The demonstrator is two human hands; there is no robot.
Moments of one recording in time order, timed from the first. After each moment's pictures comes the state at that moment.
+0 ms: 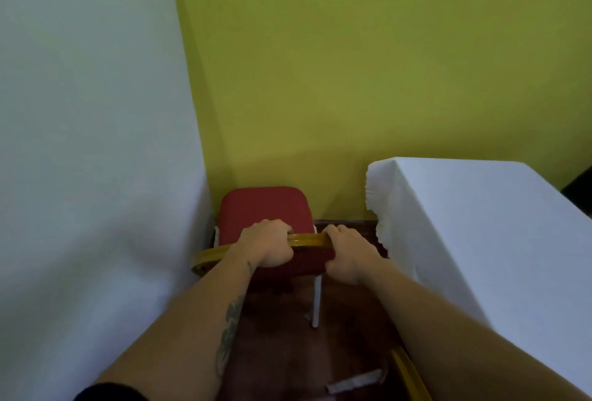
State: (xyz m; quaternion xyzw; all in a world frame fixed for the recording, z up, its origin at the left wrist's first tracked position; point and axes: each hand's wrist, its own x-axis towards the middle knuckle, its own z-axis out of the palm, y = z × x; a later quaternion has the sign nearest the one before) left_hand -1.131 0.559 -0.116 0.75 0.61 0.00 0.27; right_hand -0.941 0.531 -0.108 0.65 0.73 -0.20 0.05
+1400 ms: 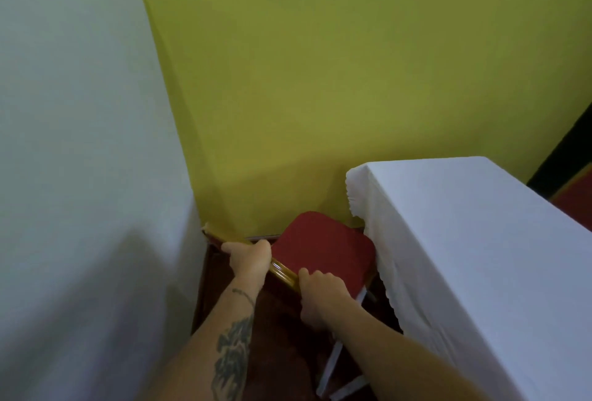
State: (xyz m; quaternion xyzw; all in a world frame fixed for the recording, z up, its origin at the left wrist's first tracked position) left_hand -1.088 0.493 -0.124 0.24 0.71 0.46 0.47; right_hand -0.959 0.433 -0.124 0.65 0.73 -0.17 0.11
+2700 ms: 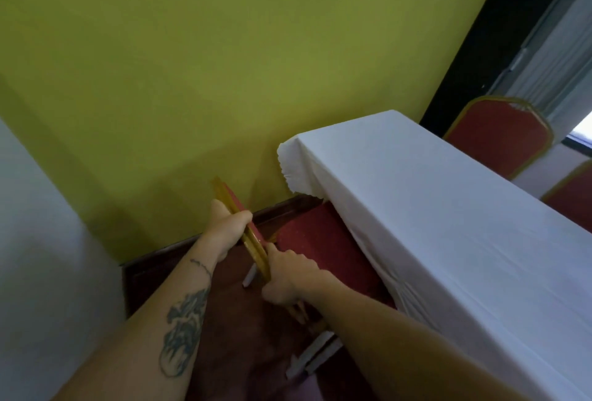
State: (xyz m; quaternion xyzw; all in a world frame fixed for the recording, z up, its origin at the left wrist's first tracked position) left_hand -1.059 0.654 -0.147 0.54 0.57 0.29 0.54; right_hand -0.961 0.524 -0.117 0.76 0.57 -0.32 0.03
